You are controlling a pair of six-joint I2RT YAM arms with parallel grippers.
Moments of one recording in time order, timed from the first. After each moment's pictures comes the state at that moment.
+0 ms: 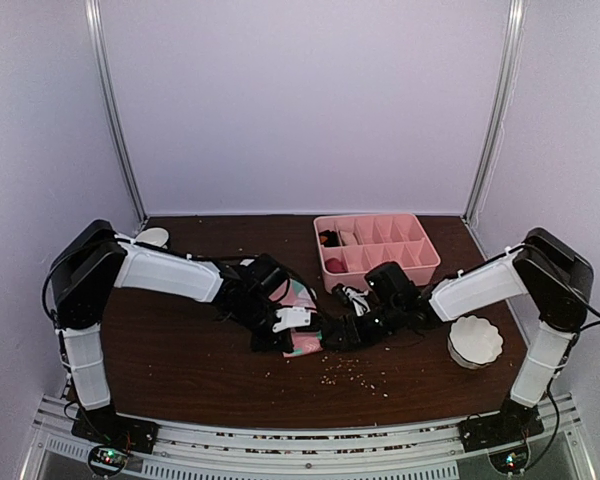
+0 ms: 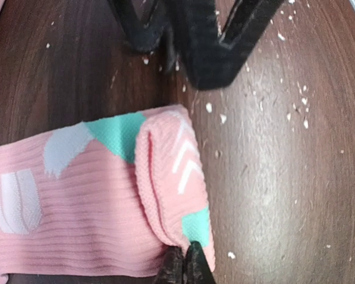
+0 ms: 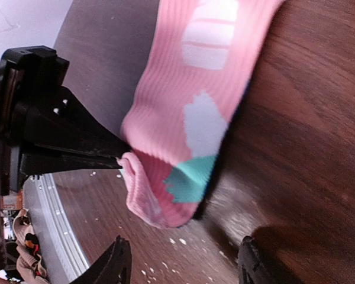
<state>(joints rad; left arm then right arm) -0.89 1.95 1.20 -0.42 0.33 0.66 0.77 1.77 0.82 0.13 -0.52 0.52</state>
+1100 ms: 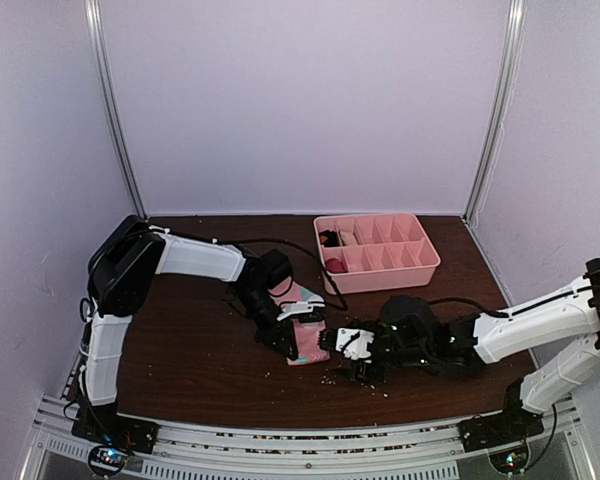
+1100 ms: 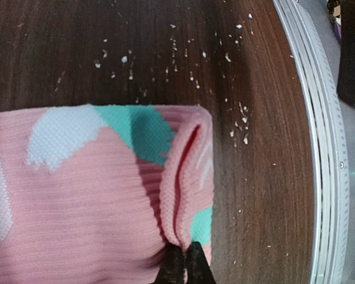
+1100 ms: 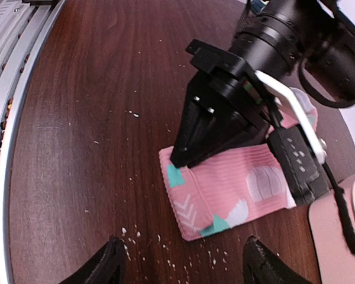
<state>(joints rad) -0.79 2.19 1.49 -0.80 0.73 0.71 1.10 1.37 0.56 0.24 0.00 -0.42</state>
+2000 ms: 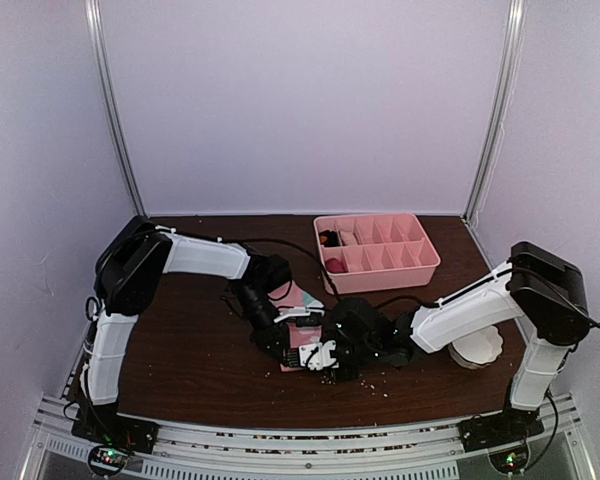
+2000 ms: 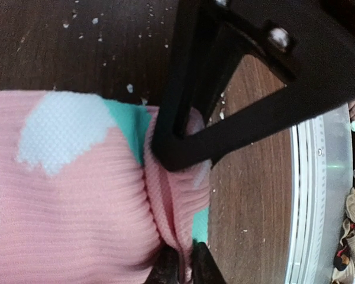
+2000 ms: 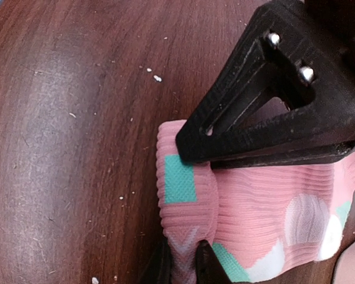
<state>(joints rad) -0.78 2.25 1.57 -0.99 0.76 0.75 1.06 1.80 0.84 0.14 -0.08 -0.70</state>
